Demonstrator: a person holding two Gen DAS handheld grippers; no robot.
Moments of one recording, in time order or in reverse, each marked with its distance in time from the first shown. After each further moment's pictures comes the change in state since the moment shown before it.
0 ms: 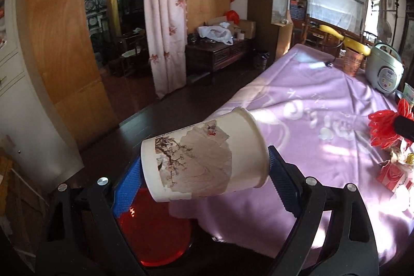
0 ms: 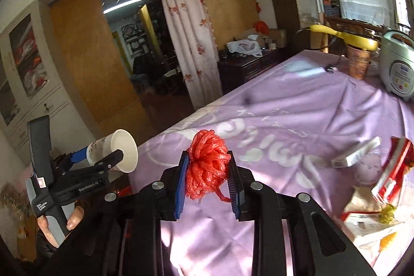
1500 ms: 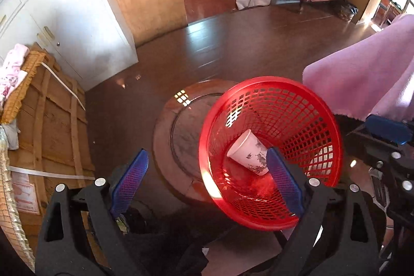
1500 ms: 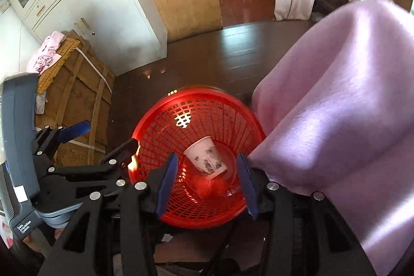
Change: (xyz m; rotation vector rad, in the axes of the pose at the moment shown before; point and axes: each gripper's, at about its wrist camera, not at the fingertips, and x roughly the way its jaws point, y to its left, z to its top) left arm 0.107 0.192 -0.156 -0.270 0.453 0.294; right arm 0.273 0.221 -0.117 -0.347 0.569 0.175
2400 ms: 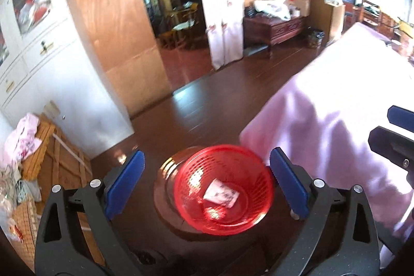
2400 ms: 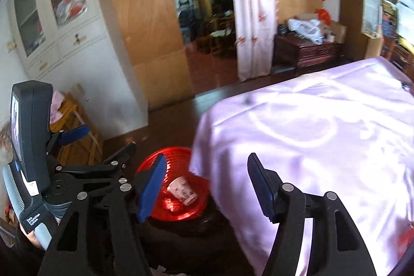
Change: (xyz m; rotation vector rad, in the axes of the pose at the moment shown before) left arm -0.154 -0.079 0.004 0.179 -0.356 -0.032; right arm -0.190 -0.068 -0.066 0.139 -0.400 -0.132
